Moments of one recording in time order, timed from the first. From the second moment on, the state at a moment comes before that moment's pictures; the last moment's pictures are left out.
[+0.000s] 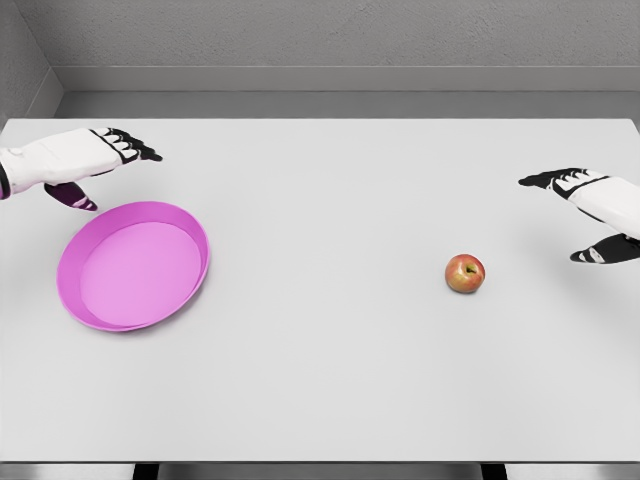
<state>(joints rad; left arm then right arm) -0.86 0.88 -0.90 -1.10 -0.49 -0.61 -0.23 -0.16 -1.13 0.36 -1.68 0.15 -0.30 0.20</state>
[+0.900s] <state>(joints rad) -0.86 0.88 -0.90 -1.10 -0.49 -0.61 -0.23 -0.49 -0.97 0.68 -1.69 0.15 -0.07 0.57</state>
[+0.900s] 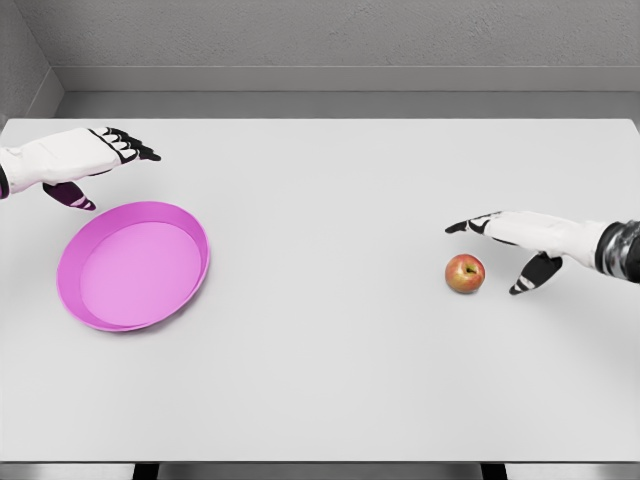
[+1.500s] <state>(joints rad) -0.86 0.88 -0.90 -1.10 -0.50 -0.61 -0.23 -0.52 -0.93 0.76 -1.68 0.15 -0.06 0.61</state>
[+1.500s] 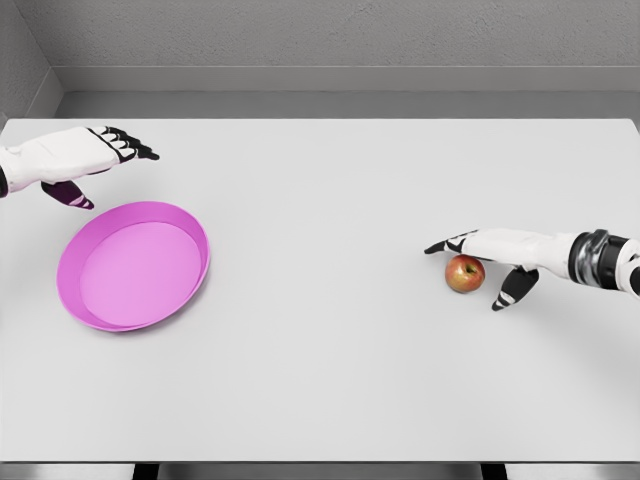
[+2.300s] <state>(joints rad) -0.87 0.88 -0.90 -1.10 -0.50 -0.61 -0.23 -0.54 -0.94 0.76 -1.69 0.15 -0.07 0.61</state>
